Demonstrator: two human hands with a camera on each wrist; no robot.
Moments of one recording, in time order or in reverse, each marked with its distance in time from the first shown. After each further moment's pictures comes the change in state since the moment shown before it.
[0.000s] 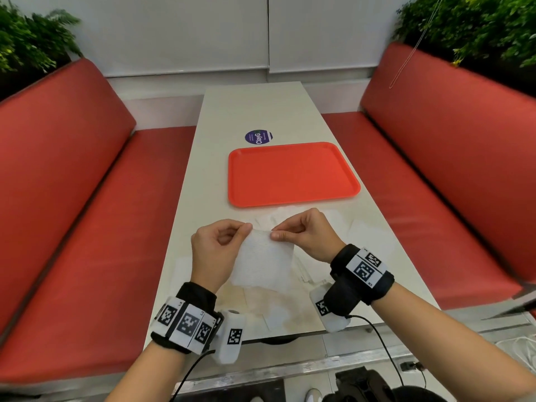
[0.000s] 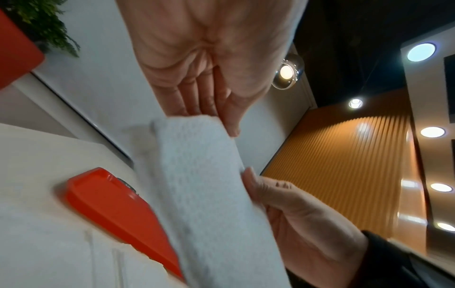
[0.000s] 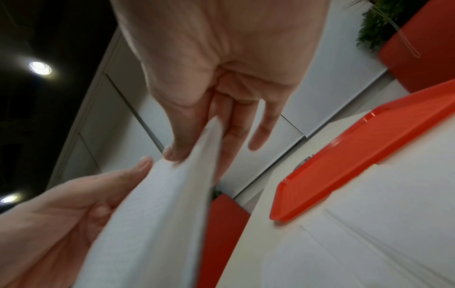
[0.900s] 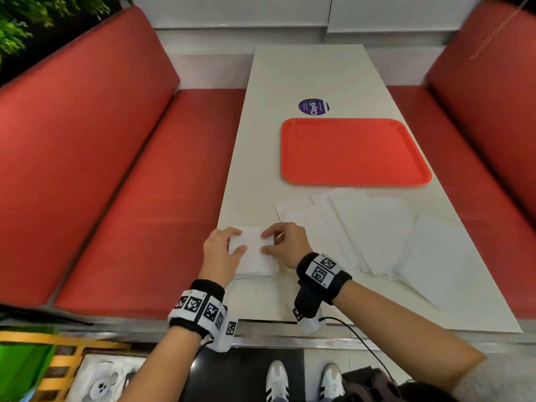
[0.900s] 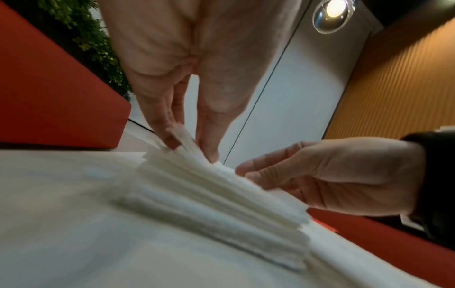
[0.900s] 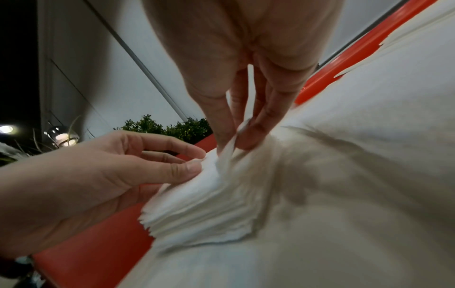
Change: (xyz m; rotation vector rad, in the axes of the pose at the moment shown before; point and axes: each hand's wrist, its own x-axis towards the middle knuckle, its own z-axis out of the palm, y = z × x) left_hand -0.007 -0.121 -0.092 0.524 -0.068 -0.243; right_hand 0.045 0.051 0.166 -0.317 -0.089 0.266
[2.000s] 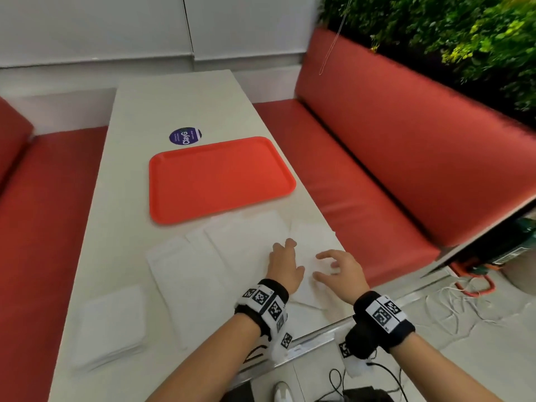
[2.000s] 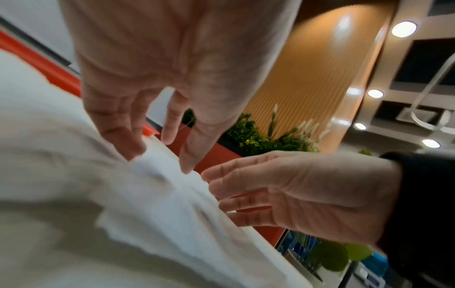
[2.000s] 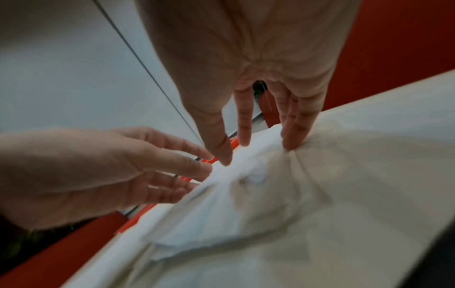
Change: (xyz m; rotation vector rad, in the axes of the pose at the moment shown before) left_hand -0.034 0.245 0.247 0.086 -0.686 0.256; right_hand -0.134 0.203 -0.231 -0.058 0.411 0.389
